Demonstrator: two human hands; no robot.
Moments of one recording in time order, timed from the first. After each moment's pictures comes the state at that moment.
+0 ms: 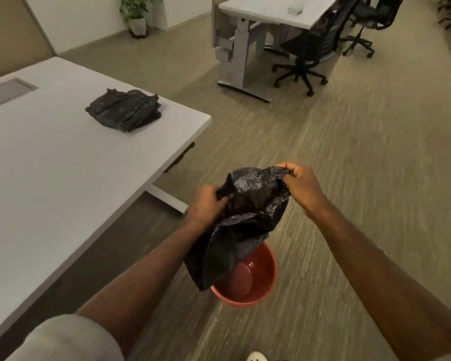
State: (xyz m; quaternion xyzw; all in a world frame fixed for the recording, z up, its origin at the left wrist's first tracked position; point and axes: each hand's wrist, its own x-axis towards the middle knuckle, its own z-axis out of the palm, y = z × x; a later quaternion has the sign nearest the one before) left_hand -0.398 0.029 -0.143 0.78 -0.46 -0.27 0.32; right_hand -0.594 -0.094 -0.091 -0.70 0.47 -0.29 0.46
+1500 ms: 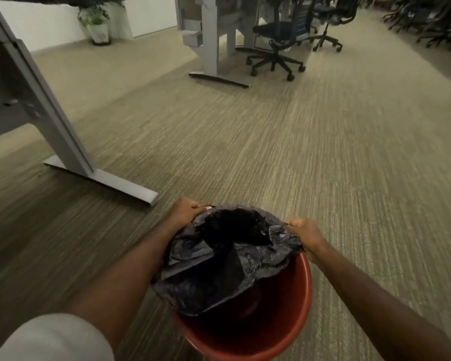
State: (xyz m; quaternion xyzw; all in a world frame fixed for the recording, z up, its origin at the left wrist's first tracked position) left_hand -0.342 -0.053 -0.588 0.76 -0.54 -0.28 0.23; right_hand -0.668 -0.108 -0.598 -0.55 0.57 -0.27 0.55
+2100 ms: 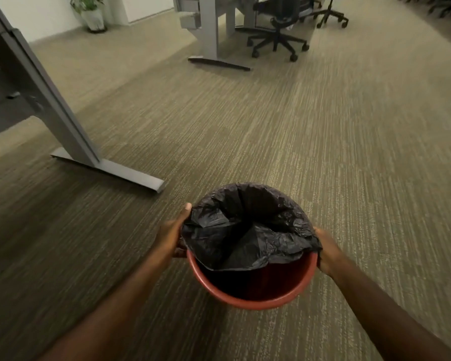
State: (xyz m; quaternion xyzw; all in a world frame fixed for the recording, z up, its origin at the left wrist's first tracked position) left_hand -0.368 0.069 -0.586 0.73 -0.20 -0.47 0.45; right_hand -0.707 -0.065 -0.644 -0.37 0.56 -0.31 0.67
